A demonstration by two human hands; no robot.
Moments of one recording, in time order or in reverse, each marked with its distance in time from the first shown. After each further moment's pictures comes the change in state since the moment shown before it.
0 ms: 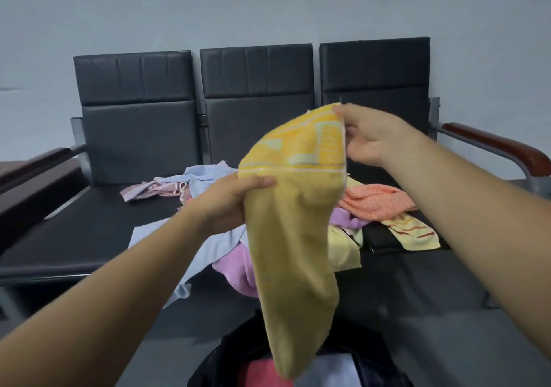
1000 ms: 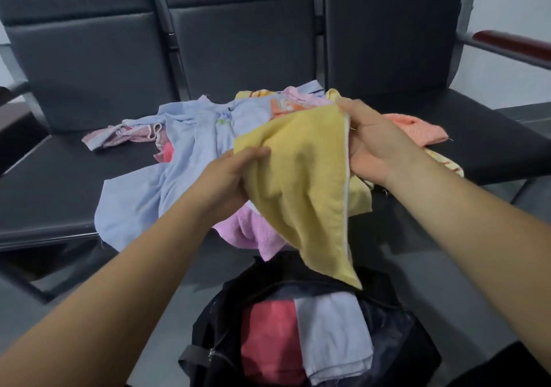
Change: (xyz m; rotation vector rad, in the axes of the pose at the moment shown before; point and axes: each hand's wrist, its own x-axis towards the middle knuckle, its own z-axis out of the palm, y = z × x) left_hand 0.045 -0.096 -0.037 -0.114 0.262 -0.121; right_hand 0.025 0.136 -0.037 0.190 -0.081 0.136
